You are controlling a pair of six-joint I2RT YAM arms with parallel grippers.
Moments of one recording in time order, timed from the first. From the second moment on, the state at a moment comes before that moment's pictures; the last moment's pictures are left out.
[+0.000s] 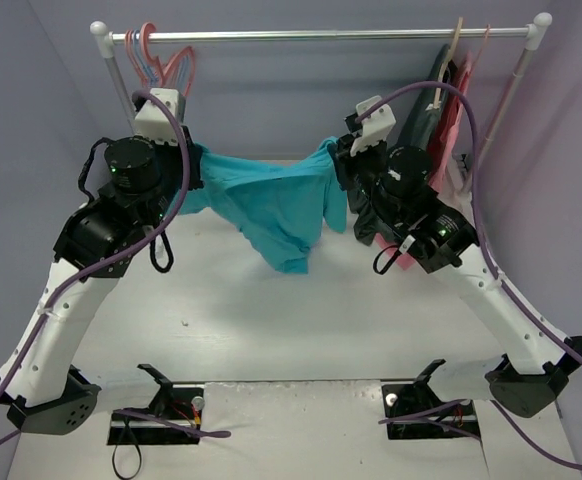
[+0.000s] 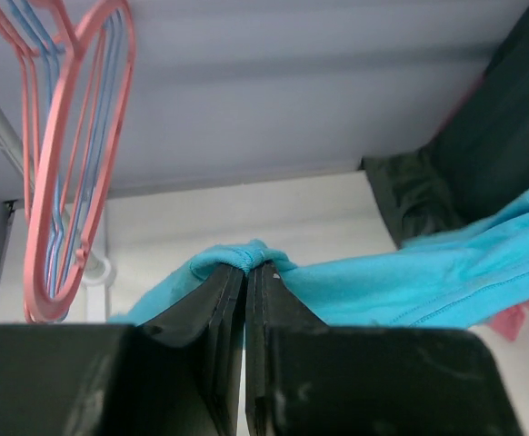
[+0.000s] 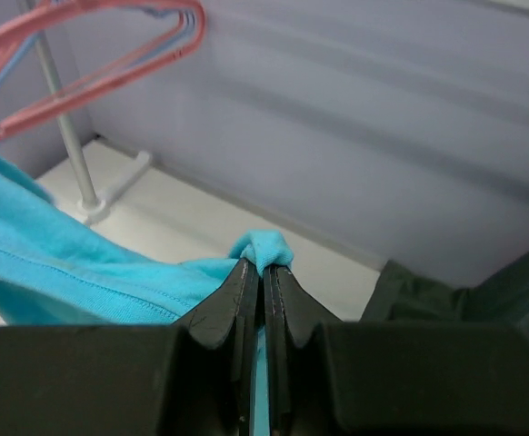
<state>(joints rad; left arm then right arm) -0.60 1.21 1.79 -0.66 -0.37 -0.11 0.70 1.29 1.56 -0.23 0.23 -0.11</state>
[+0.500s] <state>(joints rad) -0.60 1.42 2.18 -0.70 -0.36 0.04 0.70 1.38 1.85 -0.16 0.15 -0.26</state>
